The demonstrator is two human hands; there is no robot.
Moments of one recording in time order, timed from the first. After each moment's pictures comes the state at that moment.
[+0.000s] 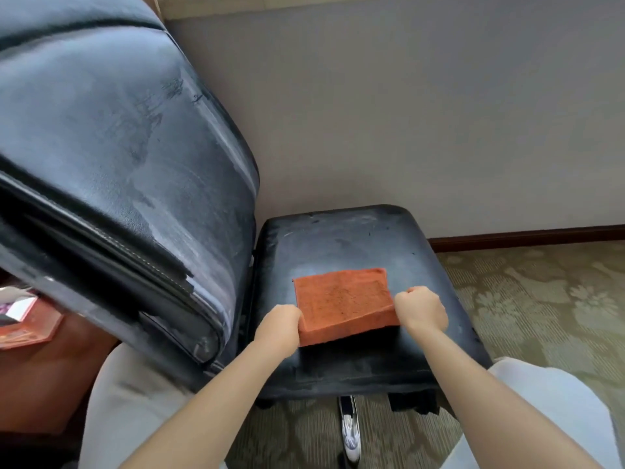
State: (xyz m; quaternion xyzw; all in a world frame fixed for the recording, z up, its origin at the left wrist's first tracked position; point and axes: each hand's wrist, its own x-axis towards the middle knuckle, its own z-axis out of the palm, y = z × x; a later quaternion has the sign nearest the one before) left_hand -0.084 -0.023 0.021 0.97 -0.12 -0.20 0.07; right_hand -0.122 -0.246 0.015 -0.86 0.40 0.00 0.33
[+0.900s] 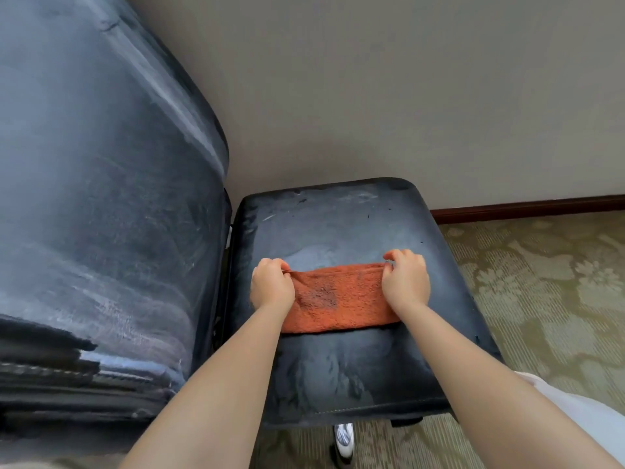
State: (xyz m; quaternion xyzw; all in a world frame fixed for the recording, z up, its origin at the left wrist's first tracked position) left_hand 0.033 -0.067 -0.043 0.96 0.07 -0.02 0.28; right_hand -0.022 -0.271 -0.050 -0.93 0.25 -0.11 0.25
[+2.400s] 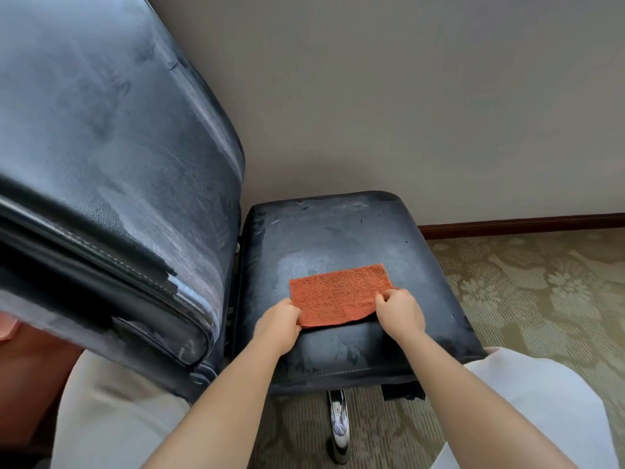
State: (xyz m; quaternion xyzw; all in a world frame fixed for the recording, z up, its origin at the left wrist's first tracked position) left_hand -0.062 -0.022 -0.041 0.96 -0.18 -0.16 0.12; right_hand -0.112 -0.238 -0.037 -0.91 0.31 0.00 0.28
